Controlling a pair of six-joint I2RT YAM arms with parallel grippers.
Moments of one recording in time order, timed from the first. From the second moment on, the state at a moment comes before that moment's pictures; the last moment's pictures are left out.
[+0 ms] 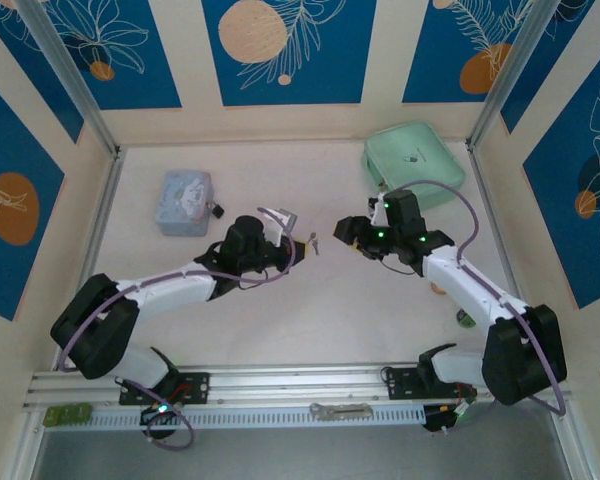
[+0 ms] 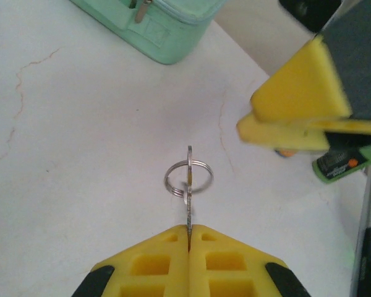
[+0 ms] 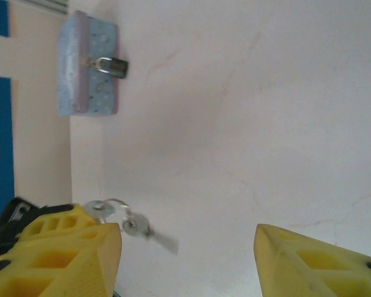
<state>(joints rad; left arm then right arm) -0.73 1.46 0.78 0.25 0.34 -0.36 0.34 1.24 0.84 -0.33 -0.50 0.75</state>
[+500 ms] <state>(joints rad) -0.67 1.52 1.05 -0.28 0.77 -0.18 0.31 1.21 0.85 -0.24 -0.94 0.34</state>
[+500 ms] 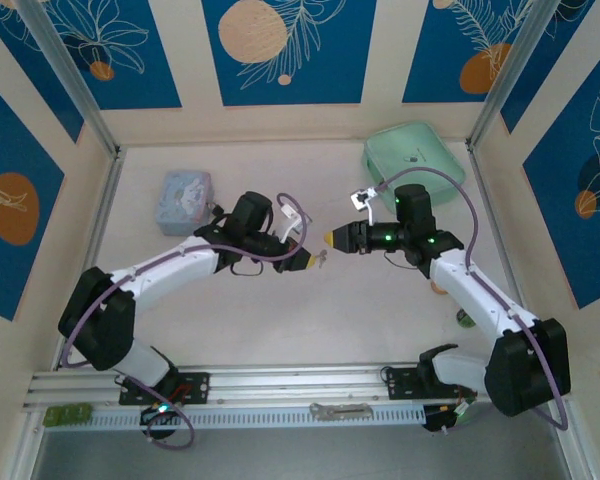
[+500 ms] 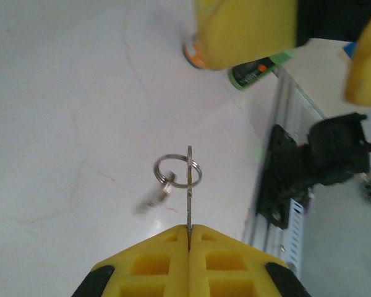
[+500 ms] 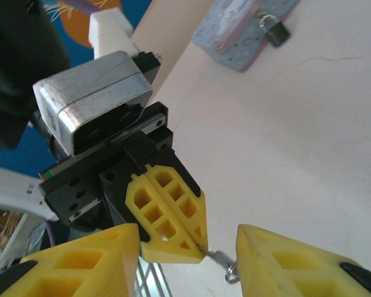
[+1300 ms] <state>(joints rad) -0.62 1.52 1.09 -0.40 0.90 -0.15 0.36 1.27 0.81 -0.23 -1.05 0.30</state>
